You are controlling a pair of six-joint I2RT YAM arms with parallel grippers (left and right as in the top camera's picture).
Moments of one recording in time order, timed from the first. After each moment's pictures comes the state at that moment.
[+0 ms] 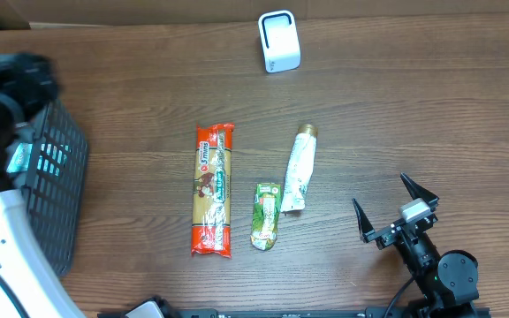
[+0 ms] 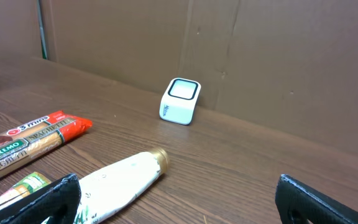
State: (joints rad) left arm 0.54 1.39 1.82 -1.04 0.22 -0.34; right arm 0.24 0.01 0.02 -0.02 -0.19 -0.14
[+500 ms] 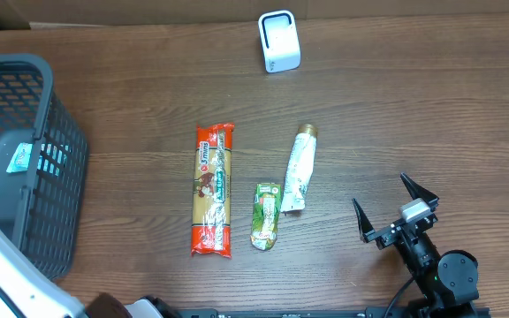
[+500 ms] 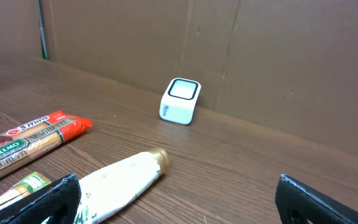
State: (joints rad) left arm 0.75 1.50 1.82 -0.97 0.19 -0.34; right arm 0.24 0.01 0.02 -0.02 -0.19 -0.14
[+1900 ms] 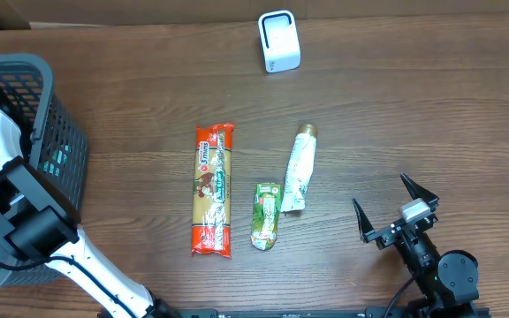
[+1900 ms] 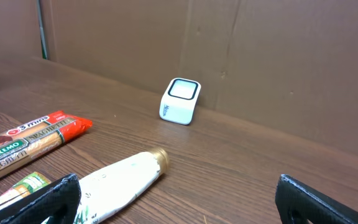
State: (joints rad) left arm 0.65 2.25 1.83 -0.93 -0.12 -0.55; right arm 0.24 0.01 0.02 -0.02 -0.19 -0.14
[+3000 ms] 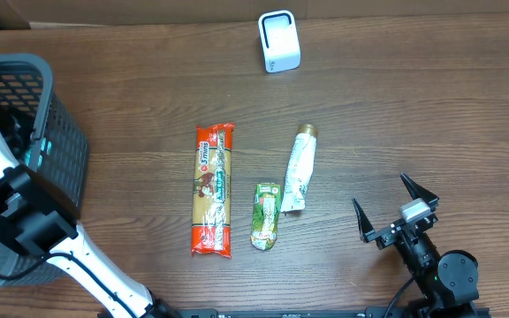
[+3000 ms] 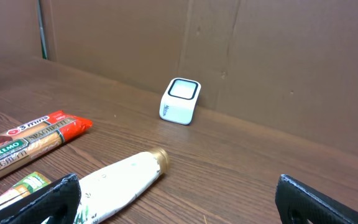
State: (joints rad) left arm 0.65 2.30 2.31 -1.48 -0.13 -0.52; right arm 0.24 0.01 0.02 -0.02 -0.19 -0.14
